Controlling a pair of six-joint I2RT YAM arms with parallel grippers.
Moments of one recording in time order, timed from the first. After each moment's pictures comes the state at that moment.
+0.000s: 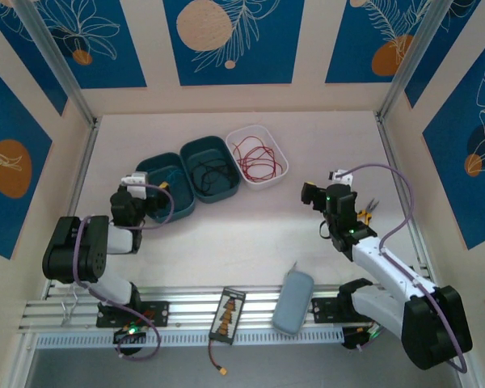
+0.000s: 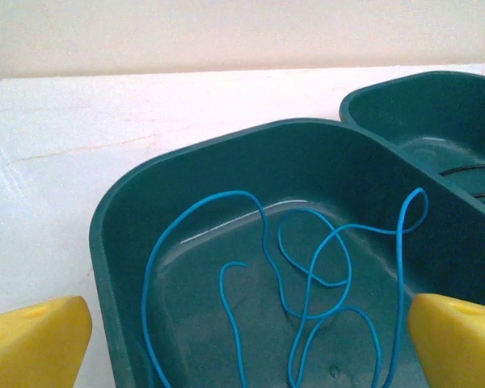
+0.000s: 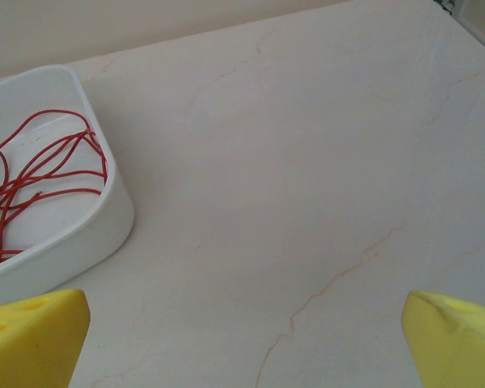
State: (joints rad) left arm 0.03 1.57 0.31 1.00 0.14 0.01; right arm 0.32 0.99 0.44 0.07 0.34 0.33
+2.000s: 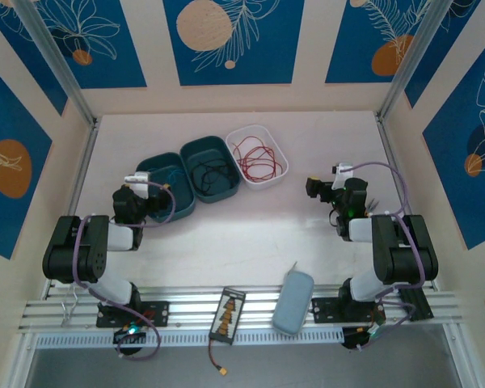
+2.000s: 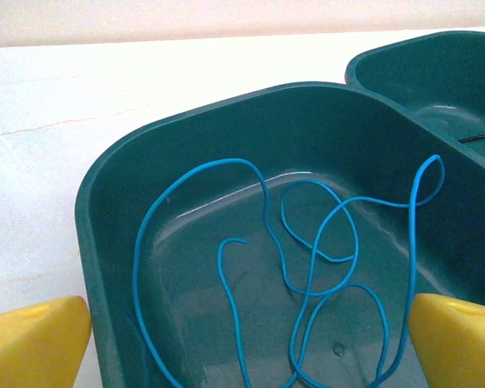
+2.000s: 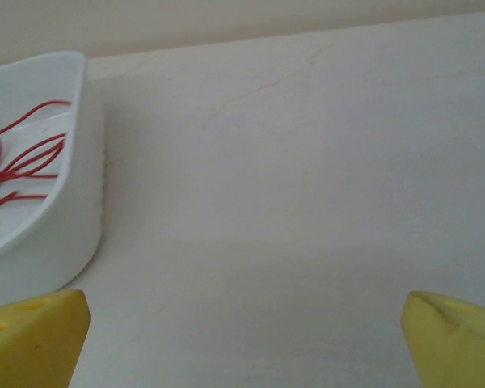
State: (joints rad) left arm 0.01 1.57 0.34 0.90 0.13 0.02; right arm -0.03 1.52 0.40 0.74 -0.21 0.09
